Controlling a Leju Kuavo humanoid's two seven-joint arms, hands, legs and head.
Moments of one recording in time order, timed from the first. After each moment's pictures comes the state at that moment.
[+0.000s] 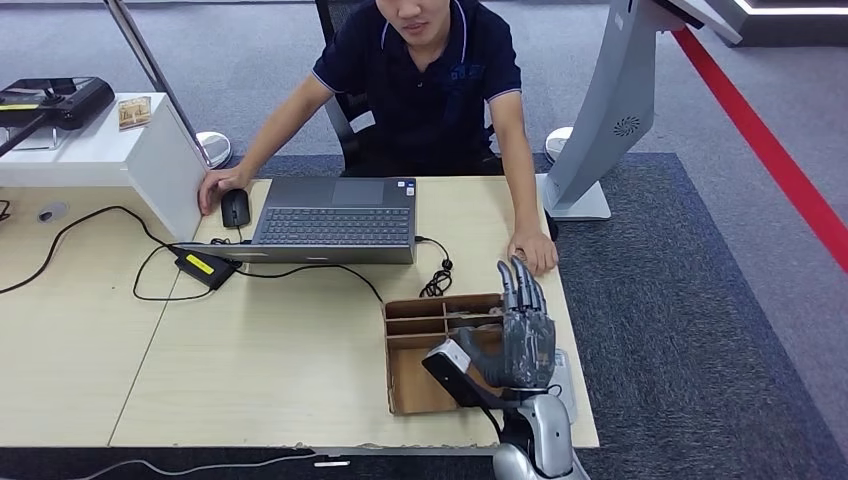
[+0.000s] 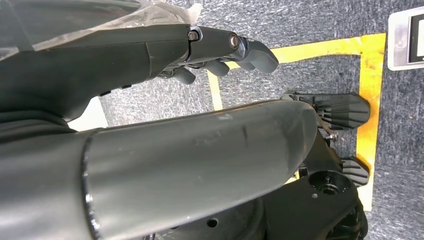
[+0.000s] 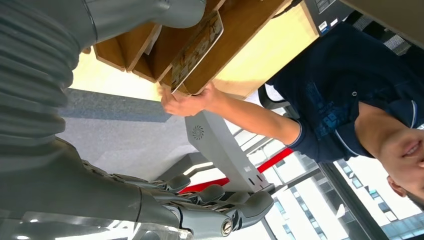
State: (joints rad) left arm -0.12 0.24 -0.99 -0.33 1.05 -0.10 0.28; right arm -0.13 0.11 0.43 -1.19 1.14 -0.70 -0.03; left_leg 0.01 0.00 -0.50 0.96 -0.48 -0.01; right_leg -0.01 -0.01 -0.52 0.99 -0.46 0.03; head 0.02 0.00
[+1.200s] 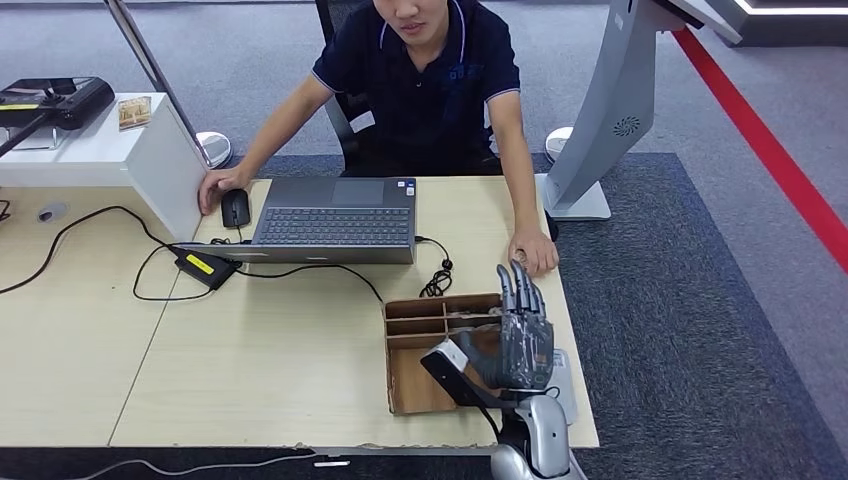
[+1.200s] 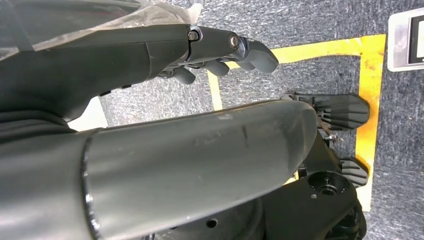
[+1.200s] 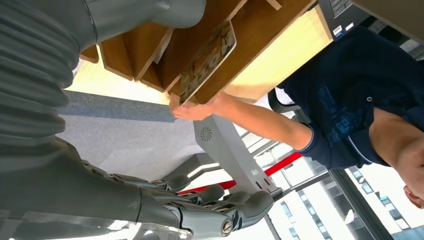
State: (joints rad) left arm -0.12 0.24 -0.99 -0.33 1.05 -0.09 0.28; right arm -0.13 0.12 0.41 -1.15 1.18 -0.70 0.00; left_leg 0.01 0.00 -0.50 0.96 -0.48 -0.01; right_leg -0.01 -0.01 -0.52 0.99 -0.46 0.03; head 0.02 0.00
